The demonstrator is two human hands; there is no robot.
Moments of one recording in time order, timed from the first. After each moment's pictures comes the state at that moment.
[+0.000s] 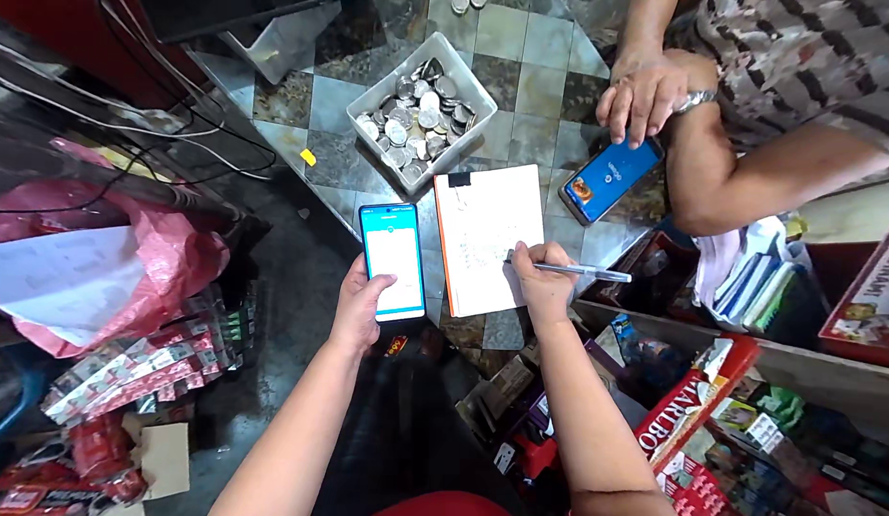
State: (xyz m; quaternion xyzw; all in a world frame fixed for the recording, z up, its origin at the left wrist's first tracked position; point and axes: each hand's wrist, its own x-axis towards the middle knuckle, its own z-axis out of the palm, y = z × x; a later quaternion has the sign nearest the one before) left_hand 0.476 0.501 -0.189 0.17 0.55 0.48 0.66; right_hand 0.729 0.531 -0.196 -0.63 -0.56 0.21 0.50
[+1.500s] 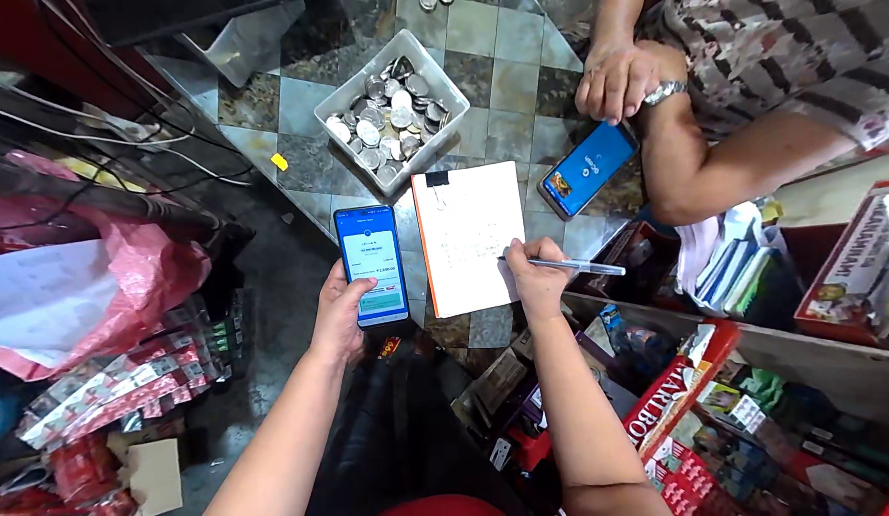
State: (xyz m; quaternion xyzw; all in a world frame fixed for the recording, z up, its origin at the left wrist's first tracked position) left_hand 0.478 0.500 -0.186 0.17 0.54 0.49 0.66; right_hand 0.744 0.531 -0.196 -0.63 -0.52 0.23 0.52
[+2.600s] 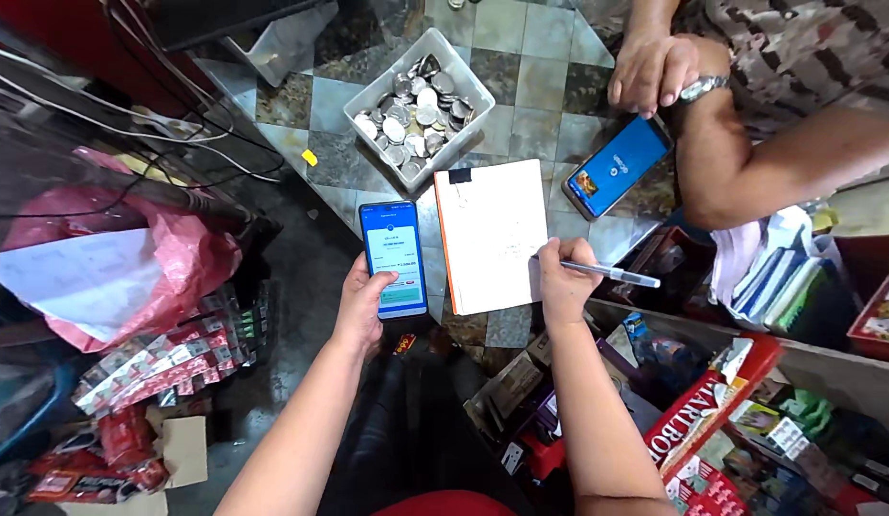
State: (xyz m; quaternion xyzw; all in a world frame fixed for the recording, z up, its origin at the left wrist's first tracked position) left_hand 0.478 0.499 -0.187 0.18 0.55 0.49 0.65; right_hand 0.744 0.532 -0.199 -0.64 -0.51 0.16 0.54
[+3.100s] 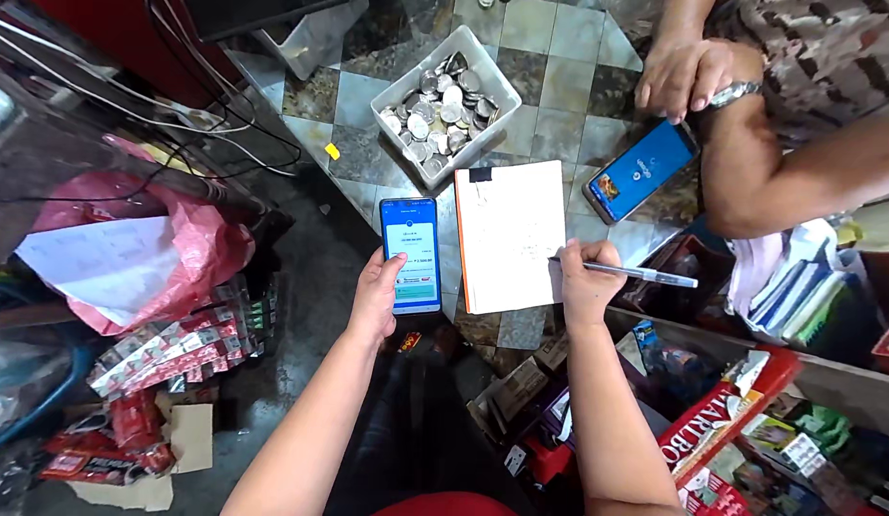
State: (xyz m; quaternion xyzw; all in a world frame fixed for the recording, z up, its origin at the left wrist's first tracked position) left_hand 0.477 0.502 -0.184 0.17 0.57 0.47 0.65; right_hand 0.757 0.532 -0.204 -0.62 -0.51 0.20 0.56
